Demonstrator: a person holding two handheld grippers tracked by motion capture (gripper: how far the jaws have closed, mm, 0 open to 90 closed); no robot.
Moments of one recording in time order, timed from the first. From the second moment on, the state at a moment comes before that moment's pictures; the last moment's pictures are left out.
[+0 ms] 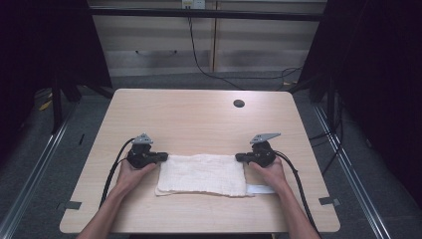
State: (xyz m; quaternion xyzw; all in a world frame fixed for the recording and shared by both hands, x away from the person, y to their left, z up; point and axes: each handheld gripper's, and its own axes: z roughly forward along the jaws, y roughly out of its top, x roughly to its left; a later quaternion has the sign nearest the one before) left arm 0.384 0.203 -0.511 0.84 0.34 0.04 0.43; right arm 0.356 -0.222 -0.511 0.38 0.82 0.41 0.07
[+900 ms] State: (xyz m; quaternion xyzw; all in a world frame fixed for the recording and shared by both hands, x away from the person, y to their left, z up) left arm 0.377 0.219 -0.482 0.79 0.34 0.03 0.50; right arm 0.349 -0.233 -0.484 0.38 0.79 0.47 0.08
